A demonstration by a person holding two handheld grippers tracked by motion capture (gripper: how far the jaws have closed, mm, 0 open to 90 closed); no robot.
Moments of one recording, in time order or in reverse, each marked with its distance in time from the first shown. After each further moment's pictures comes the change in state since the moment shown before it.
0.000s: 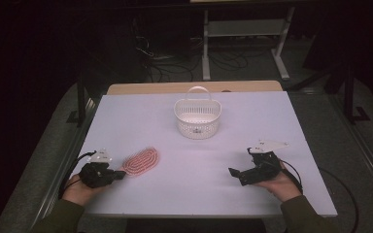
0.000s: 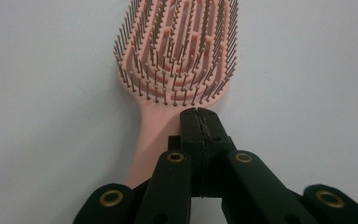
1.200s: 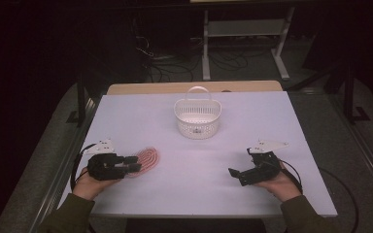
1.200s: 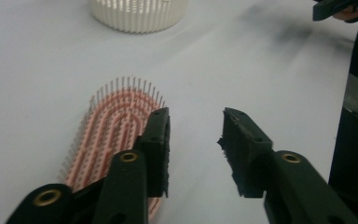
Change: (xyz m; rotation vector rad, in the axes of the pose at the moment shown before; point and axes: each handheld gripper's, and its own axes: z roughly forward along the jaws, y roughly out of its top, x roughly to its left) left arm -0.019 0.040 -0.004 -0.276 -0.169 0.007; right arm 0.000 0.000 0.001 0.004 0.006 -0.005
